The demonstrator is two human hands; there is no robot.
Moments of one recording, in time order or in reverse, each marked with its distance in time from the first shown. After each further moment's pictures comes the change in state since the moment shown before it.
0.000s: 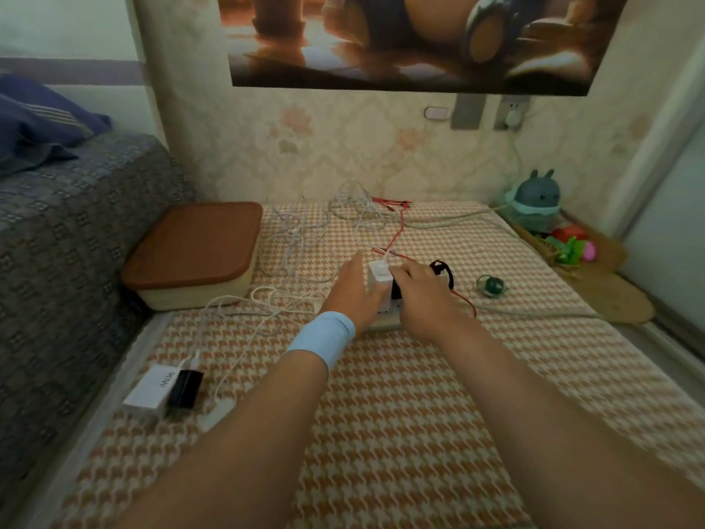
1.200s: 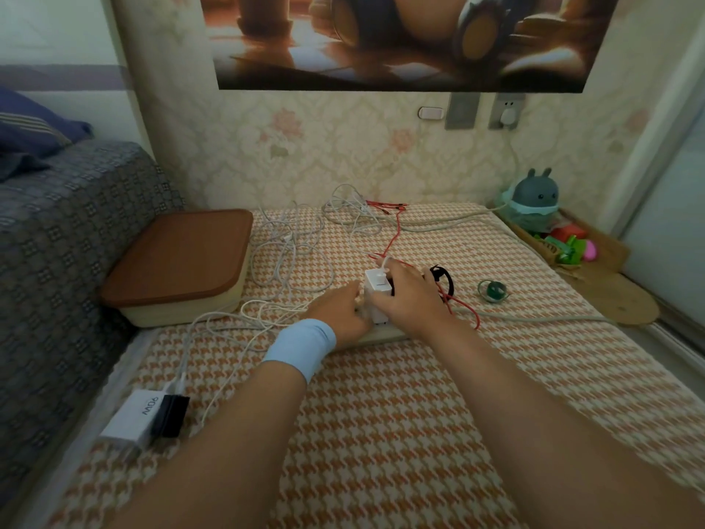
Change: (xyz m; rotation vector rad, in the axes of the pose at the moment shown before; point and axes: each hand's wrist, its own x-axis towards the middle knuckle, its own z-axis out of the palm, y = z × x) left_hand 0.018 -0.021 -0.014 0.363 -0.208 0.021; right_hand 0.024 -0.008 0.002 0.432 0.022 0.060
